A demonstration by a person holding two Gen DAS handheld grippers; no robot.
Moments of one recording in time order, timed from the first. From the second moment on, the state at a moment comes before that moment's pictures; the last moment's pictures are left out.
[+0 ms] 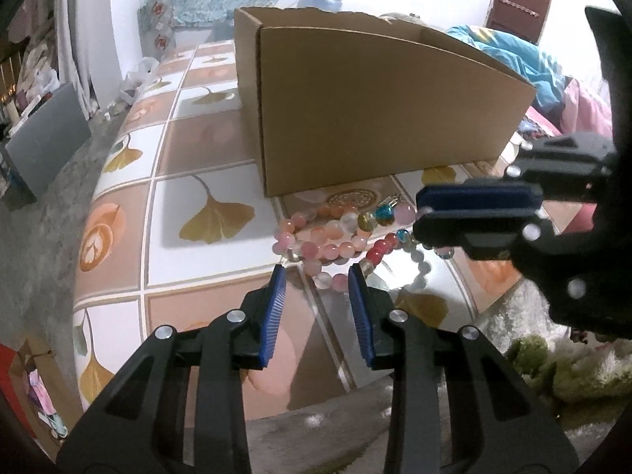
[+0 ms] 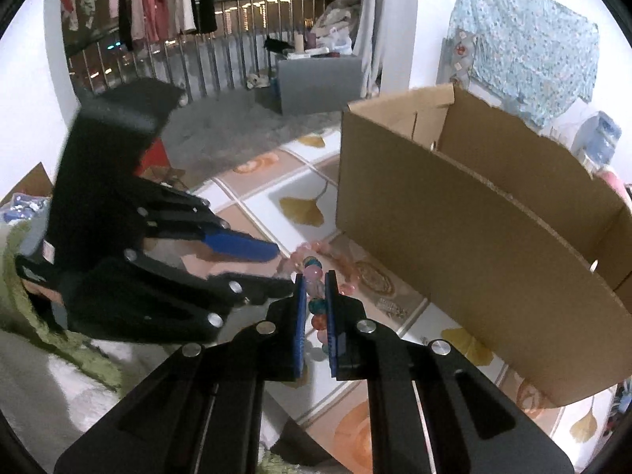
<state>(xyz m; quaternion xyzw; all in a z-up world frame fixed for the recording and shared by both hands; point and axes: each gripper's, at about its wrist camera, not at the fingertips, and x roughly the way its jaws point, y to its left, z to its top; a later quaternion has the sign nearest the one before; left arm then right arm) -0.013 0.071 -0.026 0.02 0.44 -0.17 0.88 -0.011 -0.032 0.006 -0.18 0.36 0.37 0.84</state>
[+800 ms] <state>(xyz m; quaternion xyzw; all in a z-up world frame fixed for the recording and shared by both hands) -0.032 0.076 0.042 -0.04 0.31 -0.24 0.92 -0.039 -0.044 0.094 -0.15 0.28 0.39 0.87</state>
